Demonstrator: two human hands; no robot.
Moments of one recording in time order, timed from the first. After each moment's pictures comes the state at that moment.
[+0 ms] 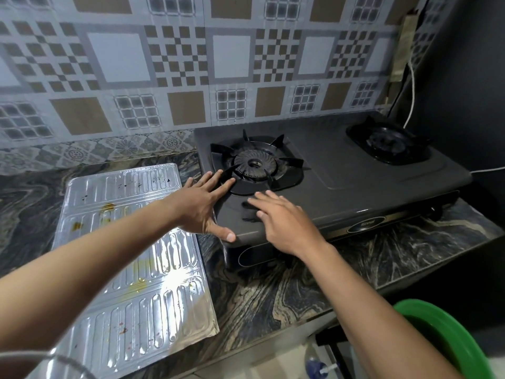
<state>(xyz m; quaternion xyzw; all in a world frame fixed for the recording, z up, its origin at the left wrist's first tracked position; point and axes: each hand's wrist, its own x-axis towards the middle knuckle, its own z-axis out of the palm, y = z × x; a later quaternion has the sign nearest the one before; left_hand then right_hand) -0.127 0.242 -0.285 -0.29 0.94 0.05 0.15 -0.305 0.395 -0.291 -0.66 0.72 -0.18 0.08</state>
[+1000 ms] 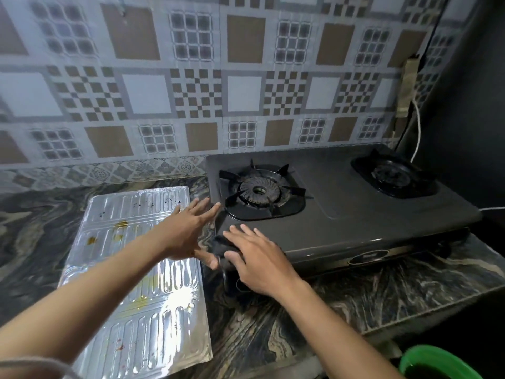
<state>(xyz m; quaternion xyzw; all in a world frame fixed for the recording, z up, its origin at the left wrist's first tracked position) -0.094 0.256 -0.281 -0.35 0.93 0.07 0.08 -0.267 0.398 -0.286 -0.74 0.65 -0.18 0.09</state>
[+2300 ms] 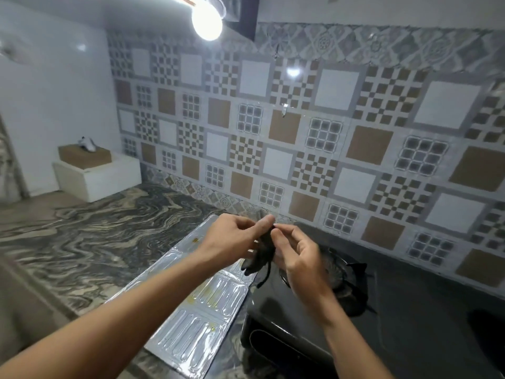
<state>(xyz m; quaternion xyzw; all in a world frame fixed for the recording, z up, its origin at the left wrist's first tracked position) -0.146 0.403 -0.141 -0.54 0.53 0.41 -0.52 -0.300 0.377 -0.174 -0.63 0.29 -0.51 0.51</state>
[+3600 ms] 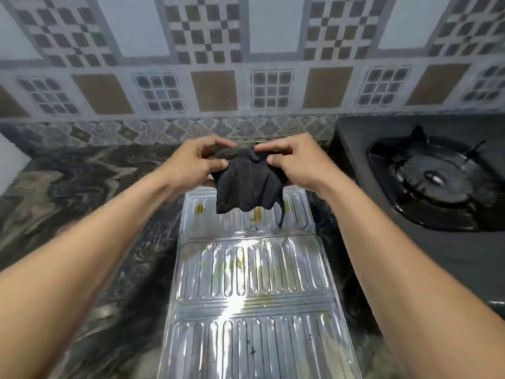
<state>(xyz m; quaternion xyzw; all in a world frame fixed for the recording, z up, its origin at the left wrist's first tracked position) 0.098 0.109 -0.269 -0.49 0.63 0.52 -0.29 -0.113 0.149 -0.267 -0.57 0.61 -0.37 0.41</state>
